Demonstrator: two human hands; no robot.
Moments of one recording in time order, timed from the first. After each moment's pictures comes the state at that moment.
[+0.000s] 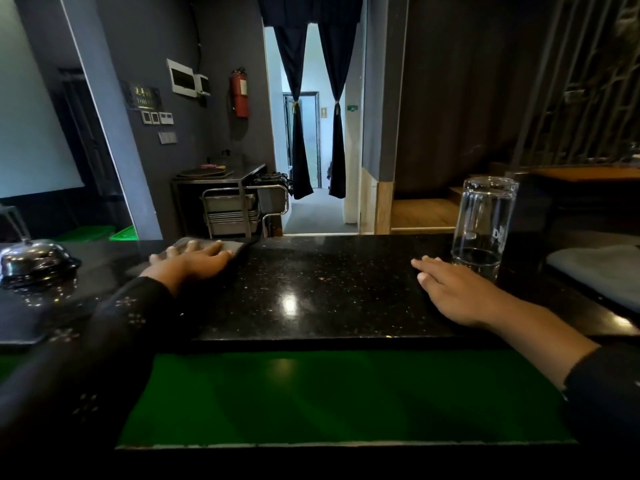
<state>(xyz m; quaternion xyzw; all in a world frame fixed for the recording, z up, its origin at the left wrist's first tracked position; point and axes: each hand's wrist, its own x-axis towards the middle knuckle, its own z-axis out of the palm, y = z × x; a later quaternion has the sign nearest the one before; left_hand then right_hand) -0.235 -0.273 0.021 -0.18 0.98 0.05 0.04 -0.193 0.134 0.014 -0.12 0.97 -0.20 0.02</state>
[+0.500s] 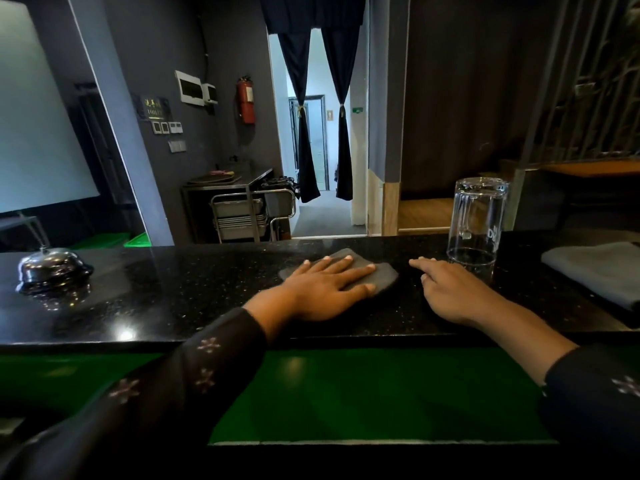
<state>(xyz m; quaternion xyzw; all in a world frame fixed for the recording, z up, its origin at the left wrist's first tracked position) -0.194 -0.084 0.015 0.17 0.98 0.05 0.03 -0.189 0.135 0.014 -0.12 0.96 -0.24 -0.02</state>
